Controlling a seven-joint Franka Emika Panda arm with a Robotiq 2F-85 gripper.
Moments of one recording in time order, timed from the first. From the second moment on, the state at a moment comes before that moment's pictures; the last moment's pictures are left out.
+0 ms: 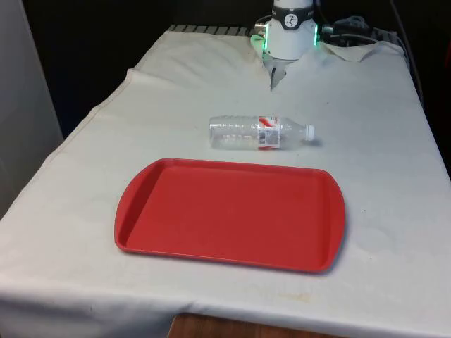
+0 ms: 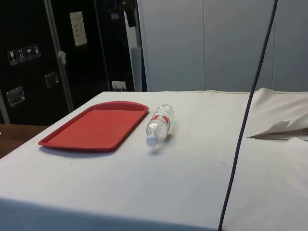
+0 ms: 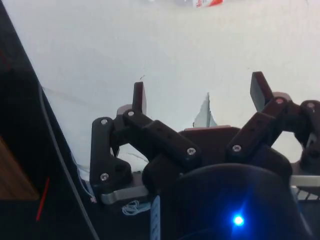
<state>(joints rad) 0.15 0.07 -0.14 -1.84 0.04 1.80 -0.03</state>
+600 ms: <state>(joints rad) 0.15 0.00 -0.07 -1.97 0.00 1.94 0.03</state>
